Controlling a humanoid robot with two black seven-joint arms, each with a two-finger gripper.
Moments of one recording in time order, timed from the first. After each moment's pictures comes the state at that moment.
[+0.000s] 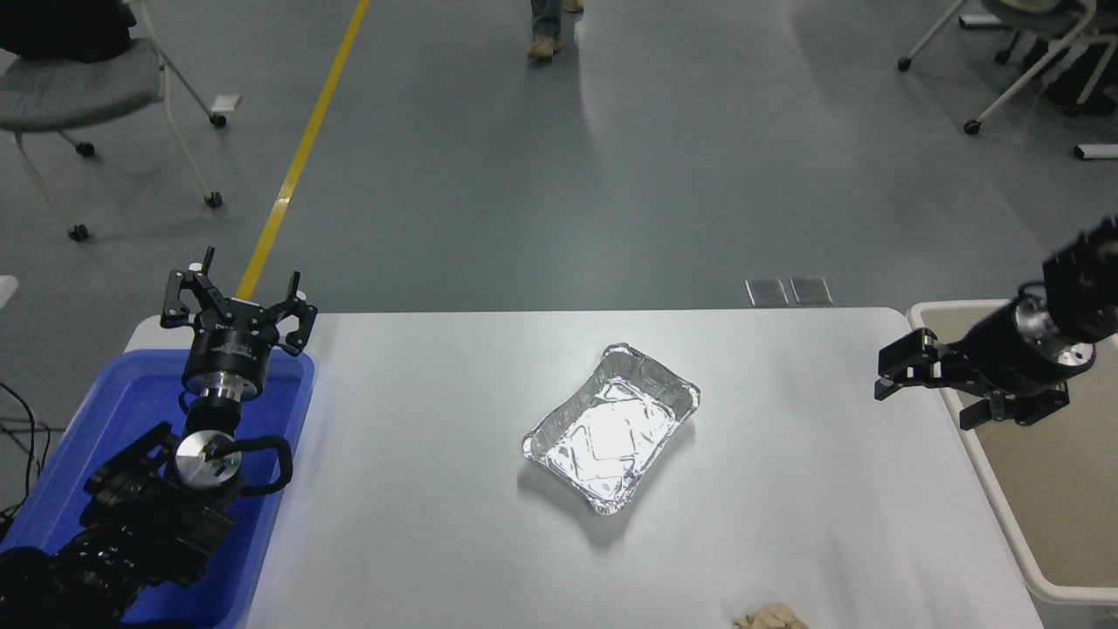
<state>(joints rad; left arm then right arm) -0.66 0.17 -0.93 -0.29 -0.24 -0.66 -0.40 1.92 -0.50 -1.18 1.23 -0.34 0.75 0.00</state>
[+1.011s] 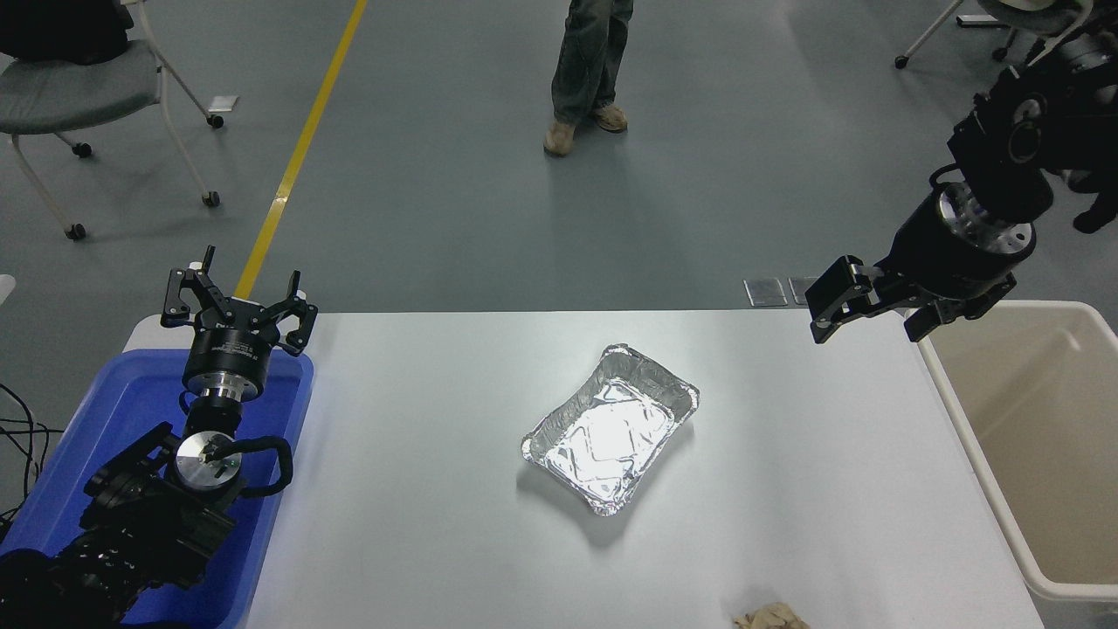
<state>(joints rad) -0.66 0.16 -0.93 -0.29 -0.24 -0.66 -0.40 2.11 -0.43 -1.17 1.26 -0.34 0.79 0.00</state>
